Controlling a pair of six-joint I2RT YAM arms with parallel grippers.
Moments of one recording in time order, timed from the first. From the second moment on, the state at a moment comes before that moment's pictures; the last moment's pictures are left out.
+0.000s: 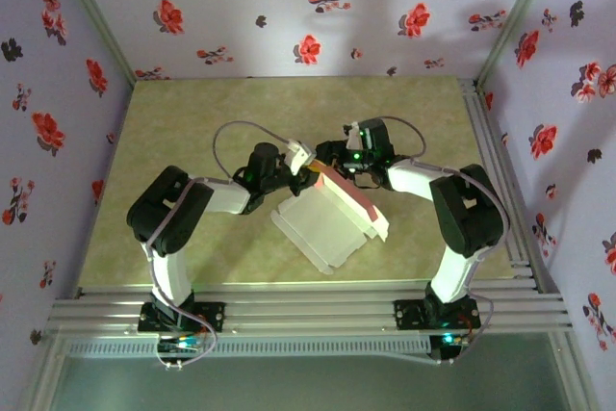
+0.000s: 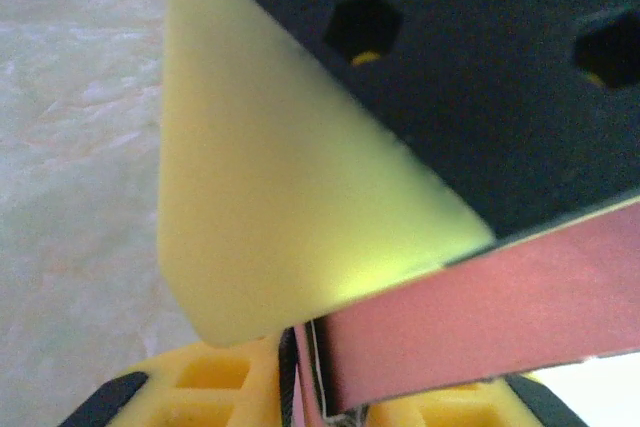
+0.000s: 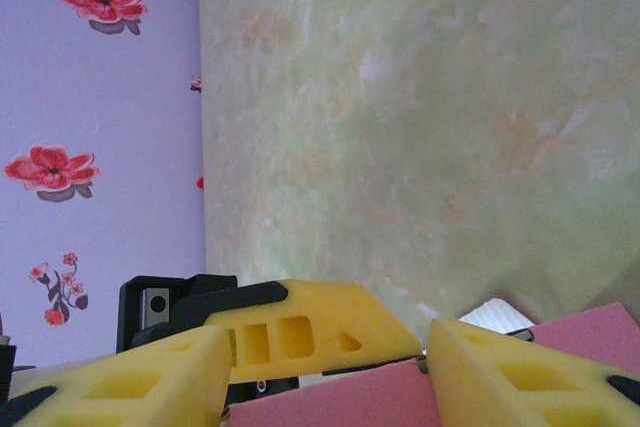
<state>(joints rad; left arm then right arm) -0.64 1.87 0.85 0.65 0.43 0.07 0.44 1.78 0.97 0.22 -0.69 0.95</state>
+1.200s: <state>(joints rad) -0.65 1.89 0.85 0.58 0.46 0.10 0.43 1.80 0.97 0.23 -0.71 0.99</state>
